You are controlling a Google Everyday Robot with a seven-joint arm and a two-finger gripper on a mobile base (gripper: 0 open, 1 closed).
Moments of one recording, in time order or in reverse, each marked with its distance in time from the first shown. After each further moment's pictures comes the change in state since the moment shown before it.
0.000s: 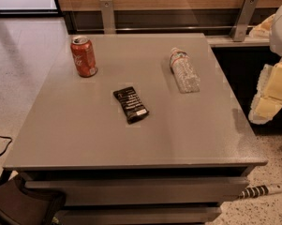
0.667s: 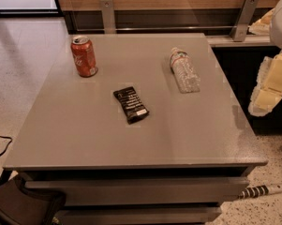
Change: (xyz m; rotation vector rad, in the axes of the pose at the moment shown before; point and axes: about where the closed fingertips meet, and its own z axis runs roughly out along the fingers) arm 0.000 -0.011 -0.001 -0.011 -0.009 0.012
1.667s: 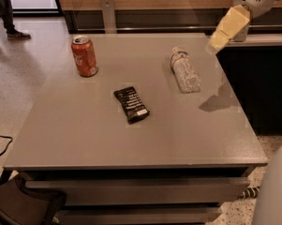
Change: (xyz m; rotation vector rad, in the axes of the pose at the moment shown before) arm -0.031 -0.138 0.064 -0.136 -0.087 0.387
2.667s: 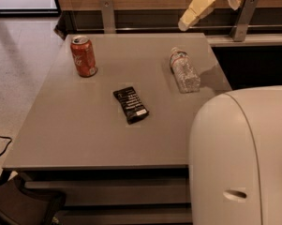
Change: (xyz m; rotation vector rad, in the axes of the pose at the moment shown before) arm -0.059 -0.052 0.008 0.175 0.039 0.341
